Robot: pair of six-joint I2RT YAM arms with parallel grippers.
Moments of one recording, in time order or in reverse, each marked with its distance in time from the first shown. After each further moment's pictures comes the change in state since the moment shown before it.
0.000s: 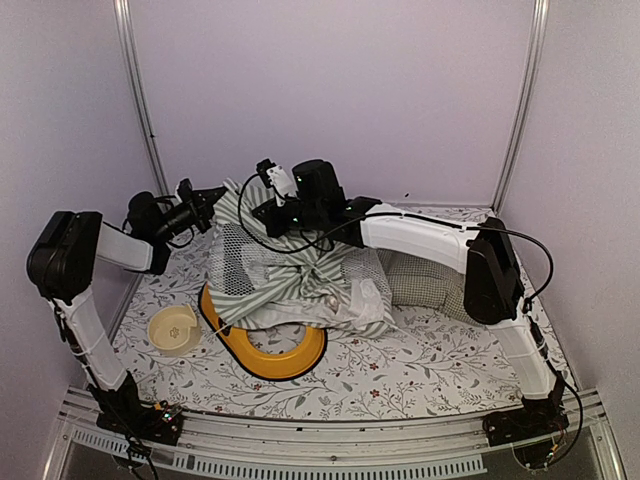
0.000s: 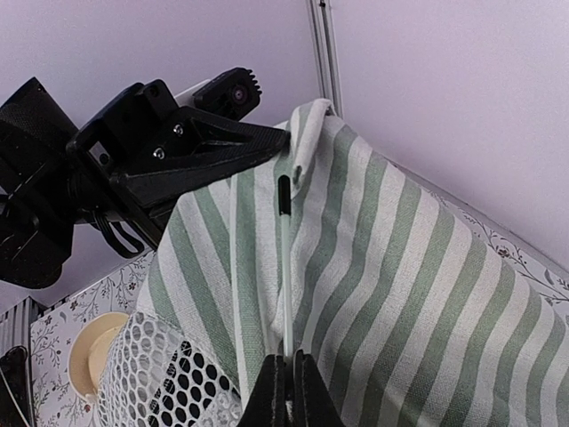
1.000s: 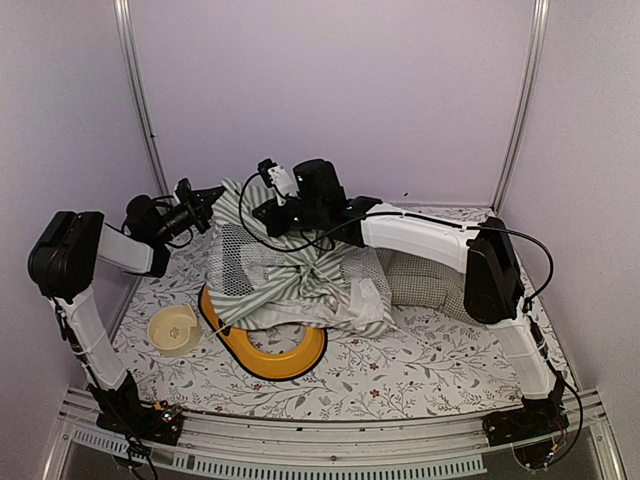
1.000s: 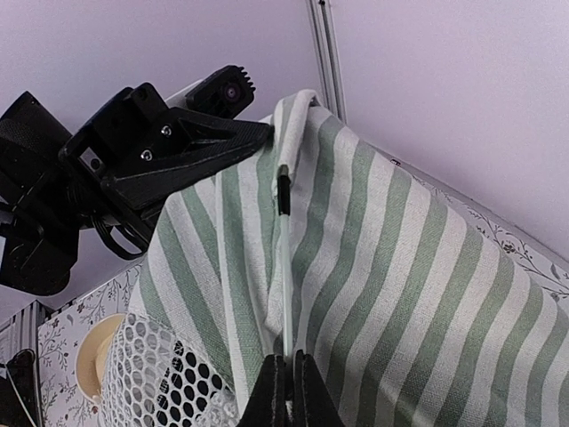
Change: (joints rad) left arm 0.006 0.017 -0.013 0.091 0.012 -0.036; right arm -0.005 0.000 0.000 0.000 -0.003 0.025
